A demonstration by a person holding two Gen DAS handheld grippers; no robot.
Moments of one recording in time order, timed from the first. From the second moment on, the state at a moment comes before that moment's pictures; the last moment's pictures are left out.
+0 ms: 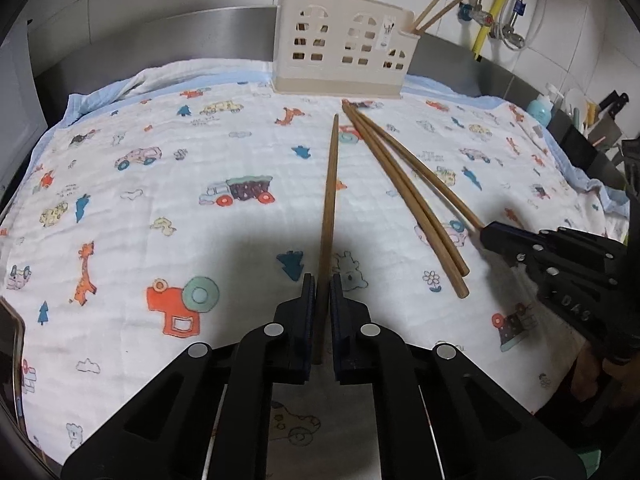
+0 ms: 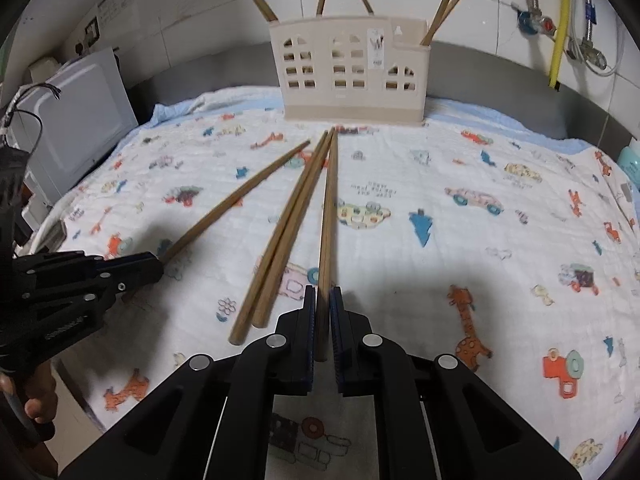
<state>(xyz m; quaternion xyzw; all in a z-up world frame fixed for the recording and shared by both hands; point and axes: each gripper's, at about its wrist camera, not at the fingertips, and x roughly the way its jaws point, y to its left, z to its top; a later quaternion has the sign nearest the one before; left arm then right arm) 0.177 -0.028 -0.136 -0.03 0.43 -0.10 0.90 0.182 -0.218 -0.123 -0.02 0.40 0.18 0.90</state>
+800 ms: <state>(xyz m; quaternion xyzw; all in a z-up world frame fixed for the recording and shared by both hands) 0.187 -0.008 -0.033 -0.05 0.29 -0.14 0.94 0.228 -0.218 0.040 -0.04 0.27 0.22 0.94</state>
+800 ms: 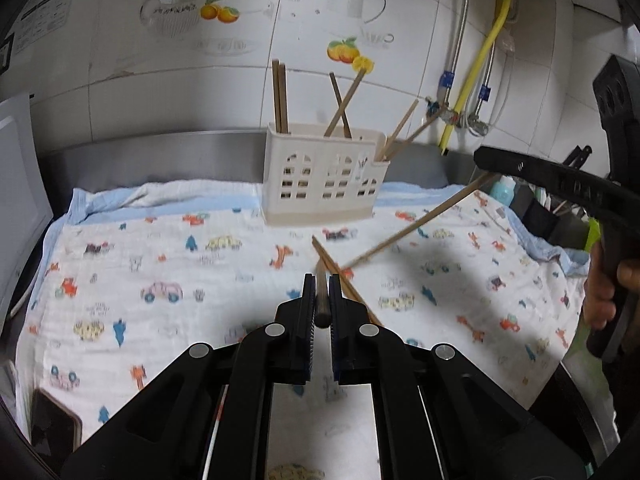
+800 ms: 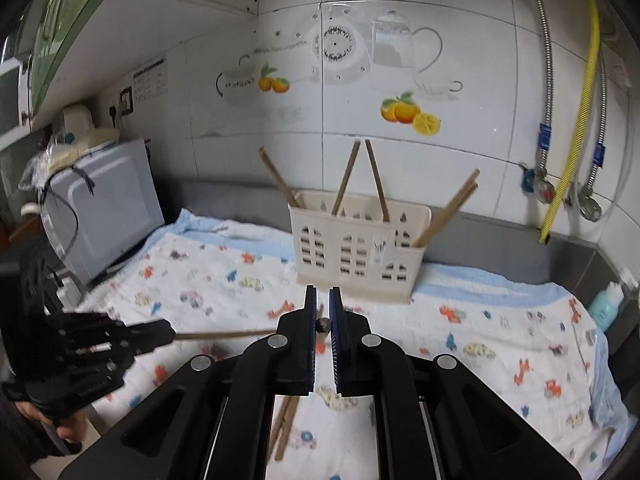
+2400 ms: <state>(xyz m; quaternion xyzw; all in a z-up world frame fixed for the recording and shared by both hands) 0.292 -0.047 0.124 0.04 0.16 -0.15 0.97 0.430 -0.234 0.100 -0.01 0.21 0.13 0.97</state>
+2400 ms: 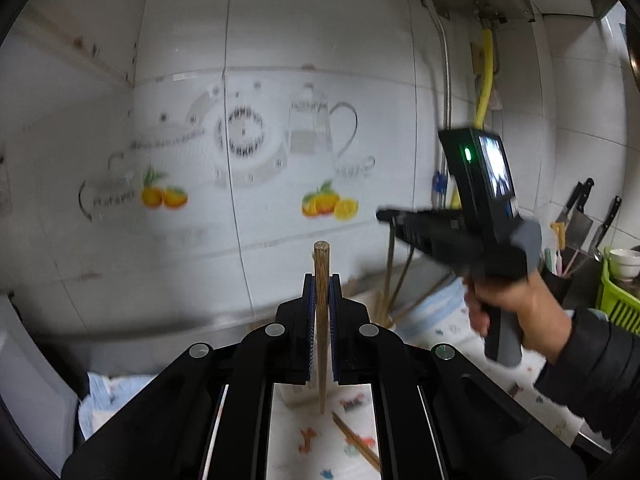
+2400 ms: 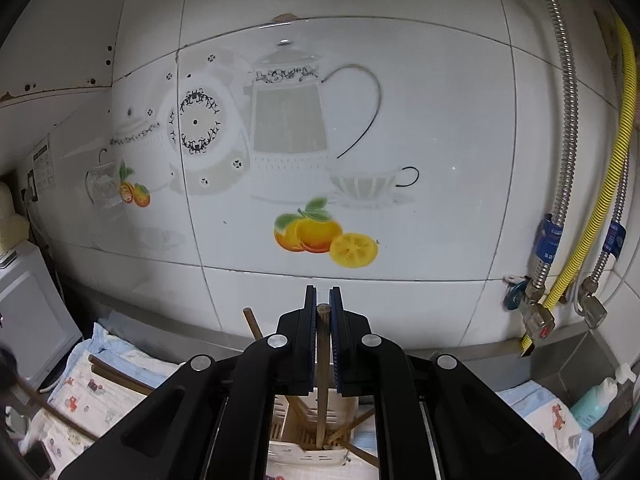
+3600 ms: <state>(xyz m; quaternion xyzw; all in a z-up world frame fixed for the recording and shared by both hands) 0.385 -0.038 0.107 -0.01 0.18 -0.11 0.98 0.309 -0.241 0.018 -0.04 0.26 0.18 0.95</state>
